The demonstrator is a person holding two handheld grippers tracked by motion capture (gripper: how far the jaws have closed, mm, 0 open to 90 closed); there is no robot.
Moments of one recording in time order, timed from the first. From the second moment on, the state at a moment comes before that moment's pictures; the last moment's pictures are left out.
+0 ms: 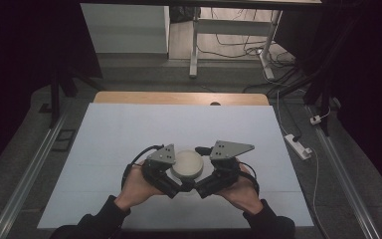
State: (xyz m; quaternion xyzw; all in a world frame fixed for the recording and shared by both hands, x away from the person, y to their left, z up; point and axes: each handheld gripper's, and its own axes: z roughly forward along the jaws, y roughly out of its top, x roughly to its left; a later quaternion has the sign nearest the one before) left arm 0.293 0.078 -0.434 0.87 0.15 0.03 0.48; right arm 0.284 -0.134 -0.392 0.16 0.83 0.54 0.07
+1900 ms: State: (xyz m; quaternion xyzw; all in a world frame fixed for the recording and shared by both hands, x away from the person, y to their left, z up) left arm 0.286 0.074 -0.431 0.87 0.11 0.03 0.47; right arm 0.276 -0.123 -0.400 0.17 0.83 0.52 0.09
